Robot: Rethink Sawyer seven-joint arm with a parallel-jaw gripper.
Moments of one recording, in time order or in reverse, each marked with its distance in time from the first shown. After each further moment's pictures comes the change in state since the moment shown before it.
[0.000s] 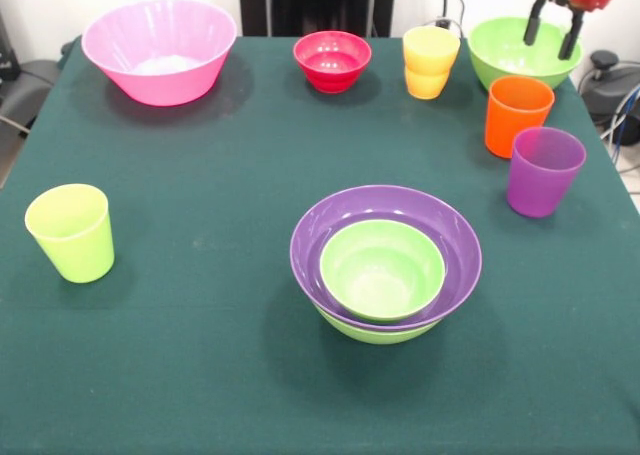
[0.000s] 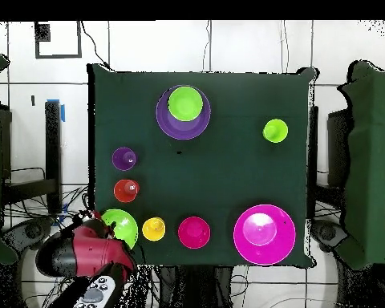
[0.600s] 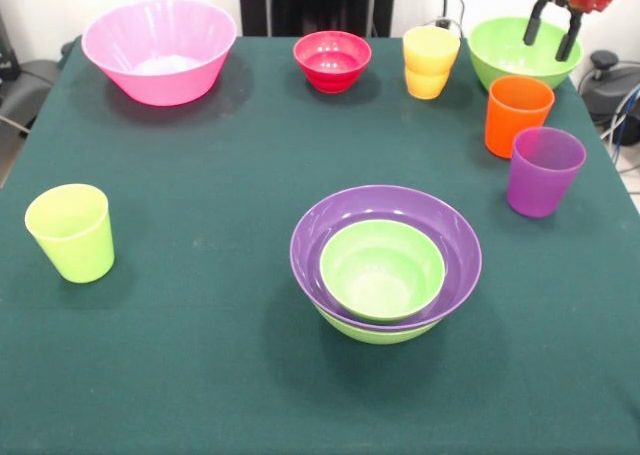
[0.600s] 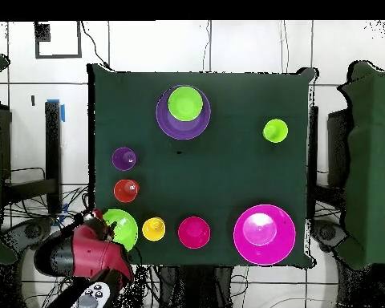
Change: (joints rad) arm 0.034 0.019 -0.042 0.001 0.115 0.001 0.000
